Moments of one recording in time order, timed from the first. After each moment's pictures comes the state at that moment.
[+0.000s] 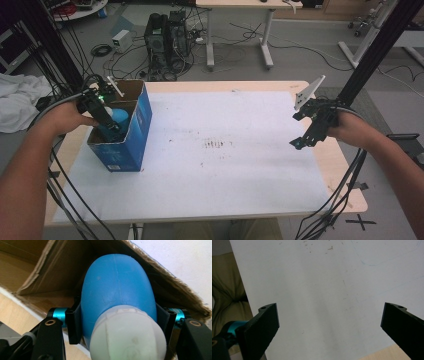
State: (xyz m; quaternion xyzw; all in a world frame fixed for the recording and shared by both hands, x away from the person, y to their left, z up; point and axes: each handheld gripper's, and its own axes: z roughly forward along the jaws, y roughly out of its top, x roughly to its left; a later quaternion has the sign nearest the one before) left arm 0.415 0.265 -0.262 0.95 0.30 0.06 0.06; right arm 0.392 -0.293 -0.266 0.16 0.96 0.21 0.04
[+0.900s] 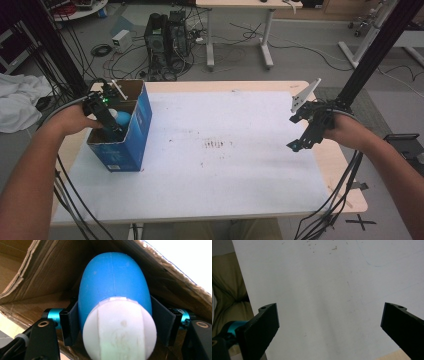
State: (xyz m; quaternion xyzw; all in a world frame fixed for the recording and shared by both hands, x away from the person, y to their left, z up) left arm 0.422 0.264 -0.273 0.95 0.31 0.05 0.06; right arm 0.391 -0.288 -0.273 0.16 0.97 0.21 0.03
